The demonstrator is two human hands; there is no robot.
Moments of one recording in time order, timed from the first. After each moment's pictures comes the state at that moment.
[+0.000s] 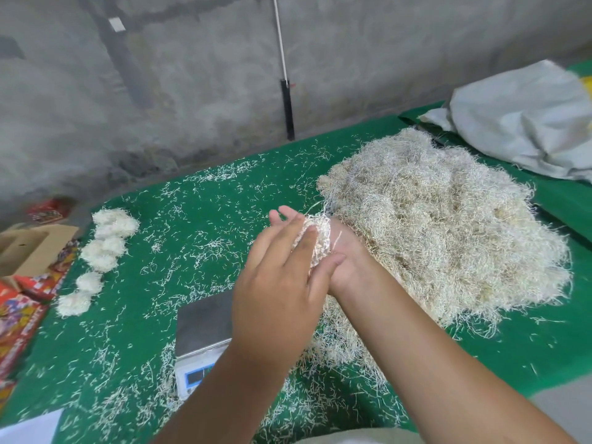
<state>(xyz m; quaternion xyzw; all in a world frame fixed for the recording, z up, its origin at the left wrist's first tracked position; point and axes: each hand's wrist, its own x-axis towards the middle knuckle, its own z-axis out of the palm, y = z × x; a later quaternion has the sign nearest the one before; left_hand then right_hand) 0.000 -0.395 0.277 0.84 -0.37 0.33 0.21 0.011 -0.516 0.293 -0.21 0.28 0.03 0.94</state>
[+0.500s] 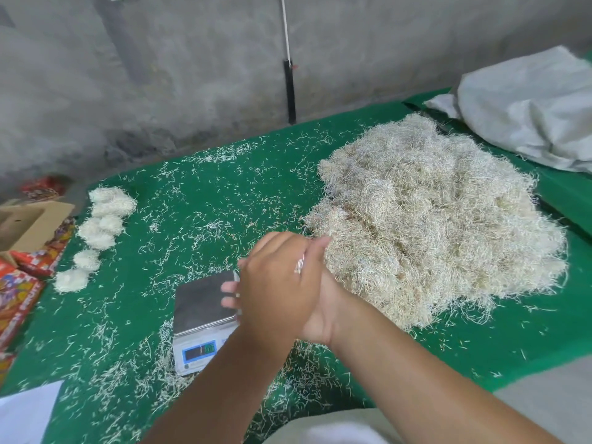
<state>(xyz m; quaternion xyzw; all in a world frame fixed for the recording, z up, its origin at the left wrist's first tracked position) 0.002 -0.404 0.239 0.81 -0.30 0.27 0.43 -0.019 -0.463 0.236 -0.22 0.10 0.16 0.96</state>
